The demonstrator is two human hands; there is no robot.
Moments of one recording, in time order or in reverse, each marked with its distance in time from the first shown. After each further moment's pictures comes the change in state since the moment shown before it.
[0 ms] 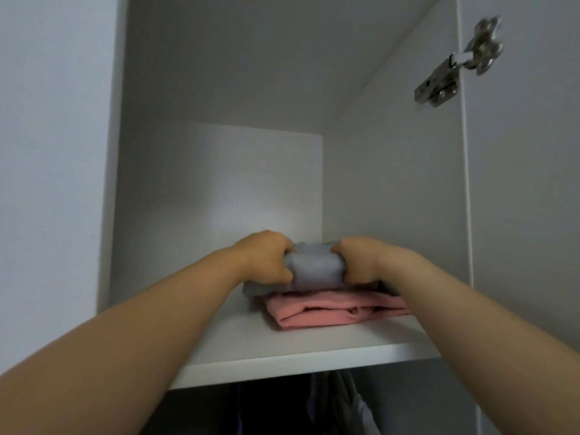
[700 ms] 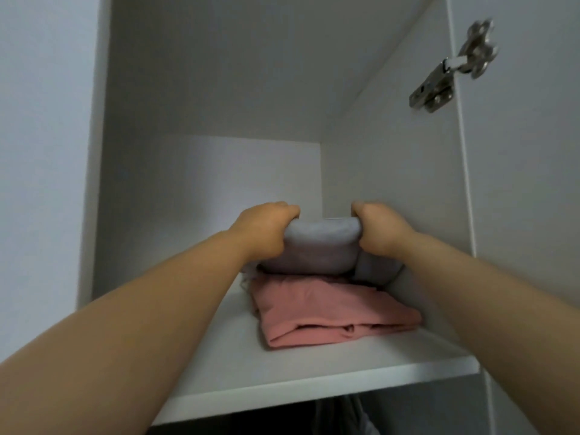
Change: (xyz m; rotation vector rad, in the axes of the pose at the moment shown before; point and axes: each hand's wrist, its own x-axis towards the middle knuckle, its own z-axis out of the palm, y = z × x) left_hand 0.048 -0.015 -0.020 0.167 0.273 0.142; right_hand 0.026 0.048 -0.020 0.095 0.457 0.105
